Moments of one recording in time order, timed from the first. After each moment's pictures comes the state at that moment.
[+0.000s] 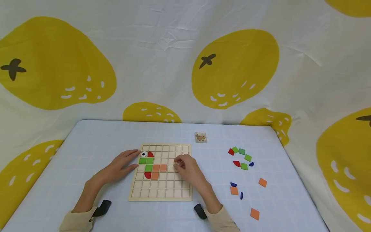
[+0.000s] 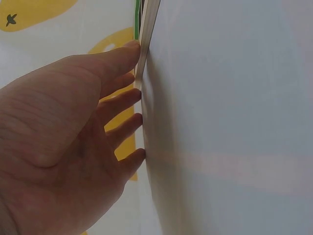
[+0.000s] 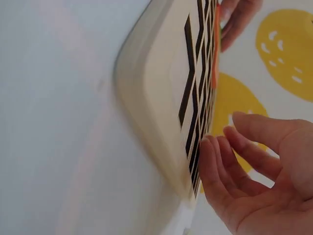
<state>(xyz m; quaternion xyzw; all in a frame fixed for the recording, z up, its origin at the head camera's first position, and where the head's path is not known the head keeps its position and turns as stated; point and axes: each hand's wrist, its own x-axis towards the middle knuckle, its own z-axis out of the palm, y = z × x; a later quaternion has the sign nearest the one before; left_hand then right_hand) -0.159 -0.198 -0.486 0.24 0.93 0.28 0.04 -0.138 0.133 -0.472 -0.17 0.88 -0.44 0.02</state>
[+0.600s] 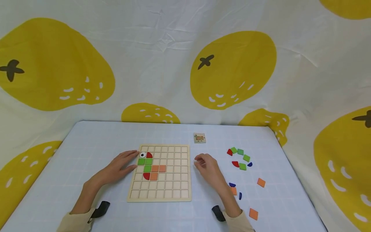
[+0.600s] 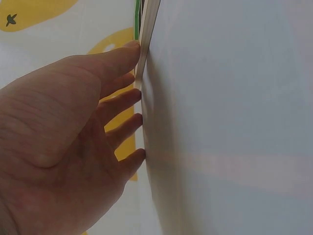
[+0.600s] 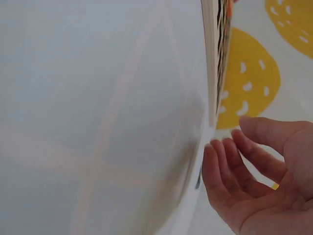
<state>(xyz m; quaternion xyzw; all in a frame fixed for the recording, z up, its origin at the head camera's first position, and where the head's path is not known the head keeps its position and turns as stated) -0.158 -0.198 -0.485 0.24 0.93 0.28 0.05 -0.134 0.195 -0.470 -0.06 0.91 -0.40 -0.02</state>
